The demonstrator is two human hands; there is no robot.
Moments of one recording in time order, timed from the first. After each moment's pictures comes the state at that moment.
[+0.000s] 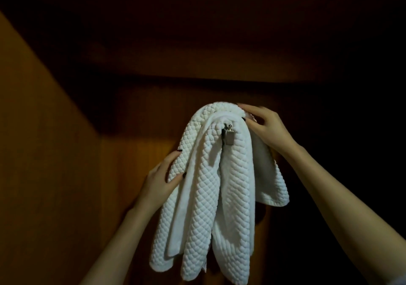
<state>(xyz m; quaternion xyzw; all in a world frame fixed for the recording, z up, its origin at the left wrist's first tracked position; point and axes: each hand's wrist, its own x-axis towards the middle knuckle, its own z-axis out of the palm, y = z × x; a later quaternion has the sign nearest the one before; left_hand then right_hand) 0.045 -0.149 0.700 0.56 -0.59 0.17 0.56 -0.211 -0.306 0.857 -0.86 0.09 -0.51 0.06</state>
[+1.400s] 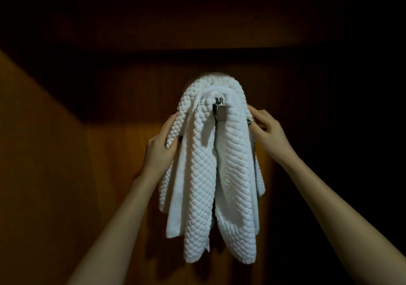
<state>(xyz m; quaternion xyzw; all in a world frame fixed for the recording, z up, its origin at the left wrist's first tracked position) 0.041 -0.180 0.734 0.53 -0.59 0.17 0.59 -0.211 -0.326 0.772 -0.80 0.13 -0.55 0.22</state>
